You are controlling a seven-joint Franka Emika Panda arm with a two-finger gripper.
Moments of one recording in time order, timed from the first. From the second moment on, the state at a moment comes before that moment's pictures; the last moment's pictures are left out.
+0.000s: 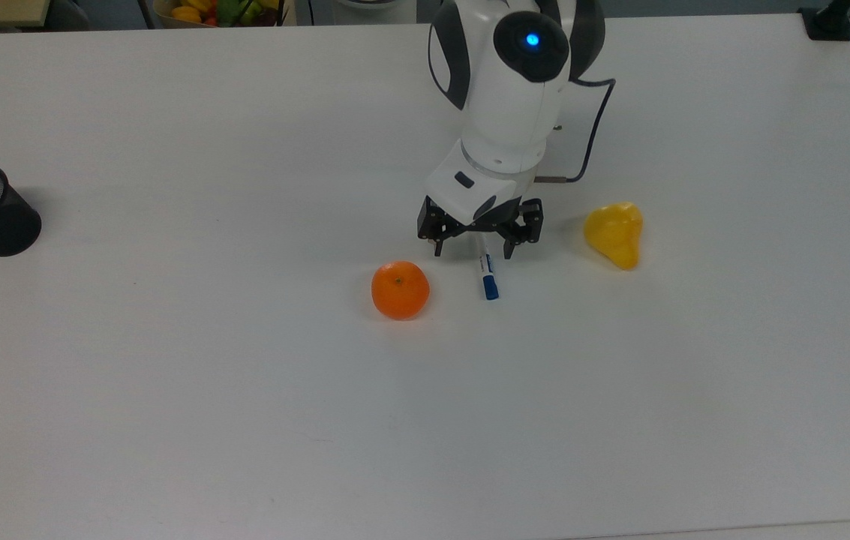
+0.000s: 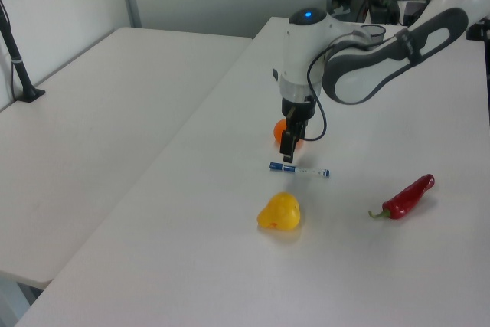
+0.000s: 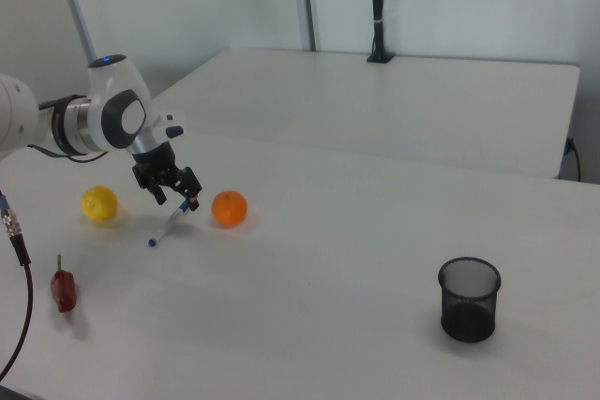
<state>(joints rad) 0.42 0.53 -0.10 -1.61 -0.08 2.23 0.30</state>
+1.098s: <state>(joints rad) 0.42 0.59 -0.09 -1.59 -0.09 2.35 0.38</state>
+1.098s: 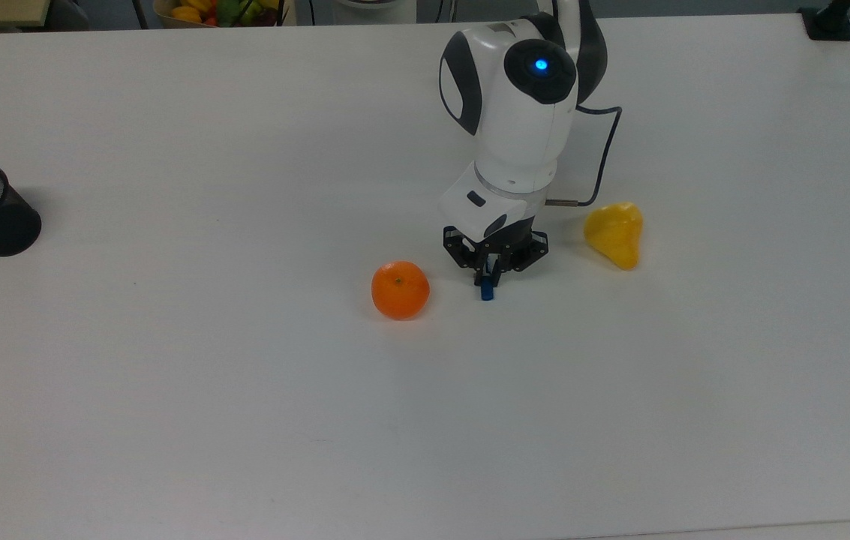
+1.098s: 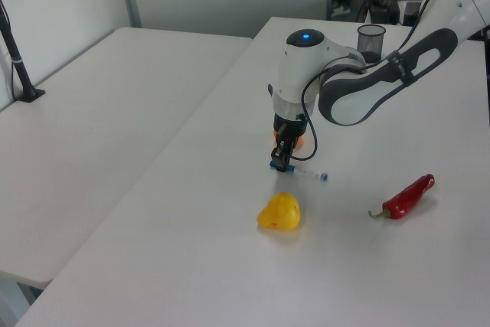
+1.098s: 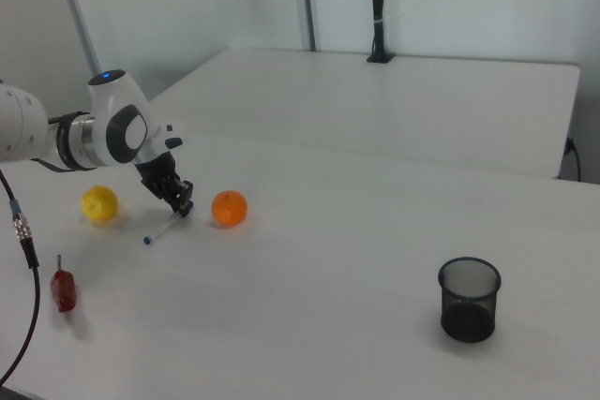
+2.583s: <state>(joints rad) 0.25 0.13 -0.10 -1.56 0.03 1.86 0.15</state>
